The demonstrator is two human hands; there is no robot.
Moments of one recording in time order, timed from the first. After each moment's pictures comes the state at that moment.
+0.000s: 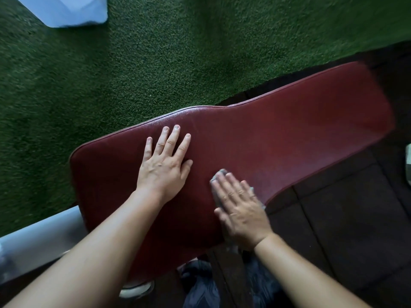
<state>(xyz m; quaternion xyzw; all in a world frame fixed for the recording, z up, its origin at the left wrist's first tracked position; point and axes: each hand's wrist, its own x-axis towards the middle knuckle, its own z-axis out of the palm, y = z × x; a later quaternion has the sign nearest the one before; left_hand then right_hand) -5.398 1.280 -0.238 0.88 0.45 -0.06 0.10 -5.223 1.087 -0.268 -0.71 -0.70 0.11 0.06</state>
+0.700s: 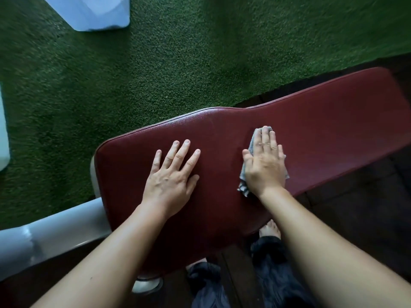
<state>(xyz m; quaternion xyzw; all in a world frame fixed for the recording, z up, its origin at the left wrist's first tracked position) -5.441 1.259 -0.239 0.89 0.44 -0.04 0.08 -5.185 1.189 -0.265 -0.86 -0.48 0.16 0.06</state>
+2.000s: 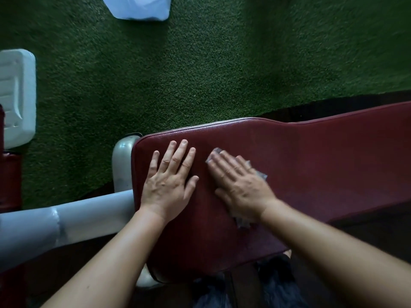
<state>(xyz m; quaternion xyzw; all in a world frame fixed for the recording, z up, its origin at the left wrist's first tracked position) -5.512 1.276 -0.243 0.86 0.51 0.03 0.05 -5.277 1.223 -0.257 -0.56 -0.82 0.13 0.03</state>
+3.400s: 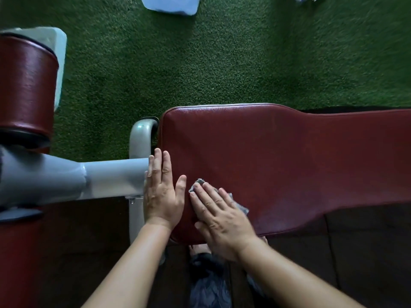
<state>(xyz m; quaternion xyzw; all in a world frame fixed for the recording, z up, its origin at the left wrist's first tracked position) -5.564 1.173 -0.247 0.68 0.70 0.15 0.17 -5.378 1.104 -0.249 -0.51 -0.84 0.14 0.03</state>
